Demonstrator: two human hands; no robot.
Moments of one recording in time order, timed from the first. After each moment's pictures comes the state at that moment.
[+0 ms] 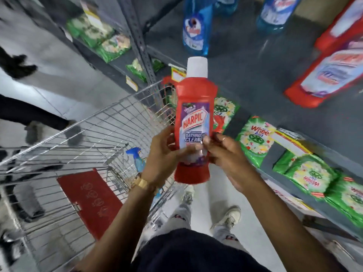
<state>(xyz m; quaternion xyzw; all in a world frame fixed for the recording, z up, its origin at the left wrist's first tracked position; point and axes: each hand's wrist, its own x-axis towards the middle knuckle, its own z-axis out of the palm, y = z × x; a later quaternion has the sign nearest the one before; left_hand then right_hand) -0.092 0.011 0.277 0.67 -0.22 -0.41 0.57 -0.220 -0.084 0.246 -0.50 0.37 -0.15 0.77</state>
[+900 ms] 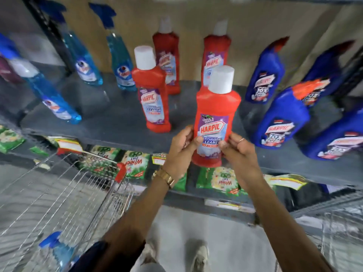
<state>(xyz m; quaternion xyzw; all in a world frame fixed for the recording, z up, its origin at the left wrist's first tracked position) -0.344 -0.174 0.295 0.46 -0.52 -0.47 0.55 -0.497 -0.186 0.289 -0.49 0.40 -0.50 0.60</state>
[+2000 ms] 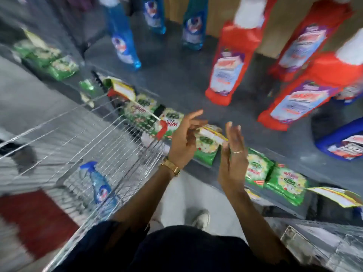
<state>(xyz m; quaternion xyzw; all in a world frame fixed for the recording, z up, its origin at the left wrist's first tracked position) -0.246 -0.117 0.236 0.58 -0.46 -0.33 0.59 -0.389 -0.129 0.228 -0.73 0.44 -0.43 0.28</state>
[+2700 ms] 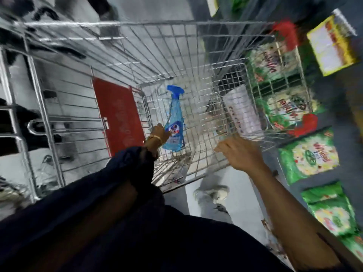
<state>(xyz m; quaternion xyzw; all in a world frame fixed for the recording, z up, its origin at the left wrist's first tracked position) 0.021 0.162 -0.024 0.89 0.01 -0.43 0.16 -0.116 -0.049 0.123 -0.92 0.10 0.35 0.13</state>
